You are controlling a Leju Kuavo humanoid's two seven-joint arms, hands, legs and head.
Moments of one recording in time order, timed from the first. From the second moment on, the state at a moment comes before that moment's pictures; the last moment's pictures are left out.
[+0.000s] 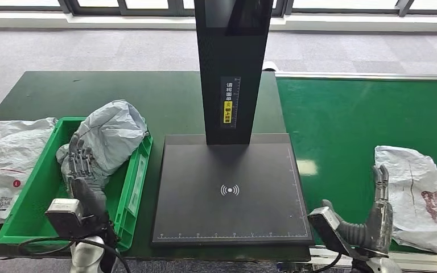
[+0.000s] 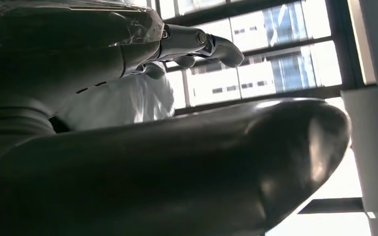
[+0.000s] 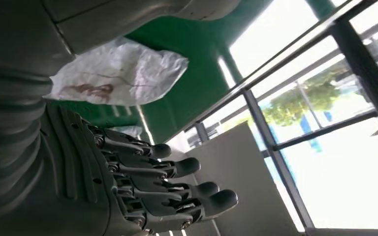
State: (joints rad) left arm 0.01 -0.23 0.01 -1.58 -0.19 0.27 -0.62; right arm 0.20 0.16 -0.27 -1.58 1.12 -0.40 -0.32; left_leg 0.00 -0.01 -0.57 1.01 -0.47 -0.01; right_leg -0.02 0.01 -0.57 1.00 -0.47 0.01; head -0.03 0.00
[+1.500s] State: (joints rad) left arm 0.03 -0.27 0.00 -1.51 -0.19 0.06 -0.64; right arm -0.19 -0.20 -0.60 -0.56 1.14 -0.30 0.01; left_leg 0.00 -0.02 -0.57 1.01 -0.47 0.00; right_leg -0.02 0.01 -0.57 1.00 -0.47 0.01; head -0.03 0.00
